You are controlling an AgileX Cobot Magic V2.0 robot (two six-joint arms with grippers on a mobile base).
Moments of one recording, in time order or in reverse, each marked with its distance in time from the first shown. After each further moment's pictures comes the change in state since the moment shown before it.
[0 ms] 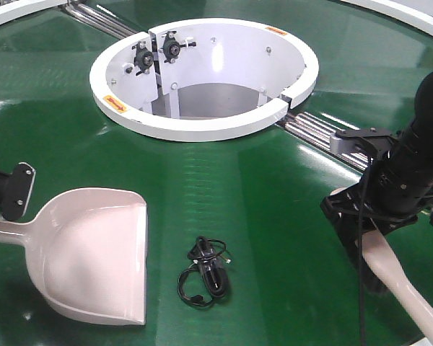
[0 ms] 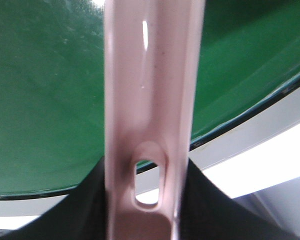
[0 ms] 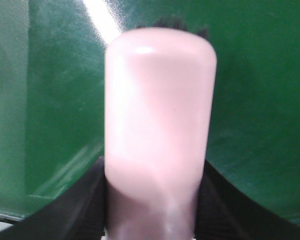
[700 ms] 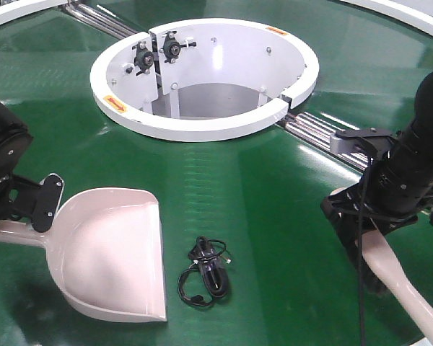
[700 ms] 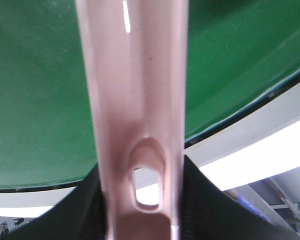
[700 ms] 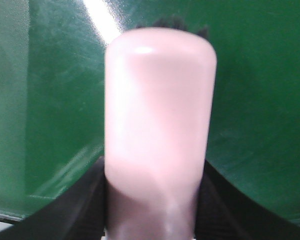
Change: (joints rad) left arm -0.151 0.036 -0.003 0.059 0.074 -0.107; right arm 0.000 0.000 0.000 0.000 0.000 0.000
